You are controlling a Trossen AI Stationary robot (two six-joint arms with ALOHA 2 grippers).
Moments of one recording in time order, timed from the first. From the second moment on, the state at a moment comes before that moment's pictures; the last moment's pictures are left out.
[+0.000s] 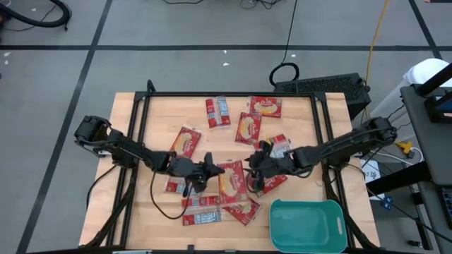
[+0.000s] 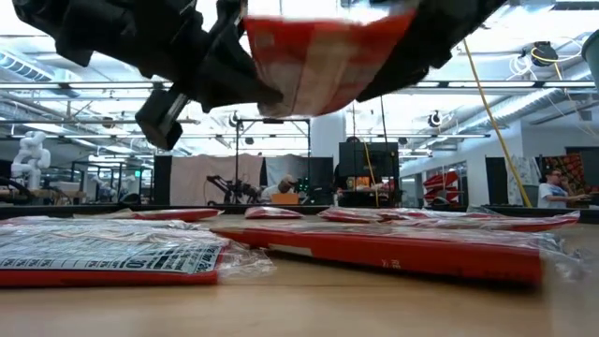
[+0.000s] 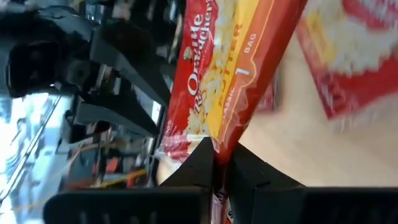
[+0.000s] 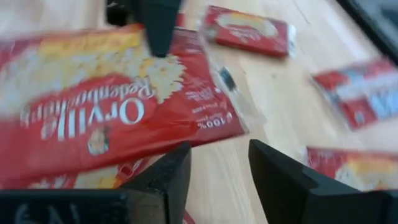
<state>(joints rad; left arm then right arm) -0.29 1.55 0.65 0.58 -0.24 1.17 0.29 1.43 0.89 -0.20 0.40 0.23</state>
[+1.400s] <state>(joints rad) -0.16 1.70 0.73 0.94 0.14 0.83 0.53 1.37 0.89 0.03 0.51 -0.29</state>
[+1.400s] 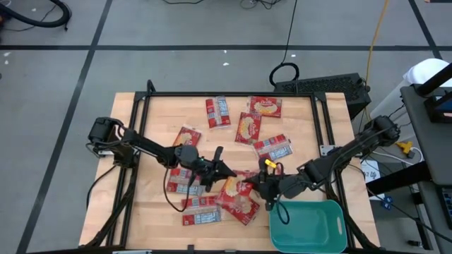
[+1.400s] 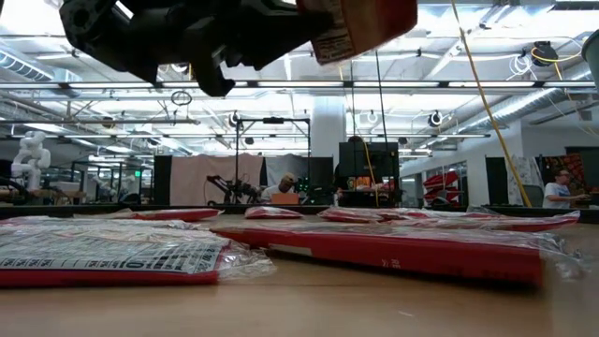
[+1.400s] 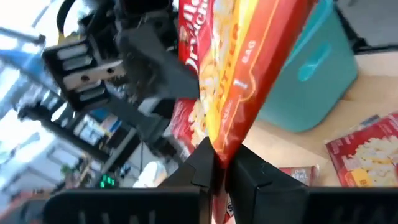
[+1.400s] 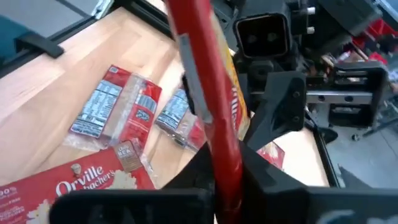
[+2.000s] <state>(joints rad) -0.26 1.45 0.72 0.37 -0.69 0.35 0.54 1.34 1.22 -0.88 0.32 0.65</state>
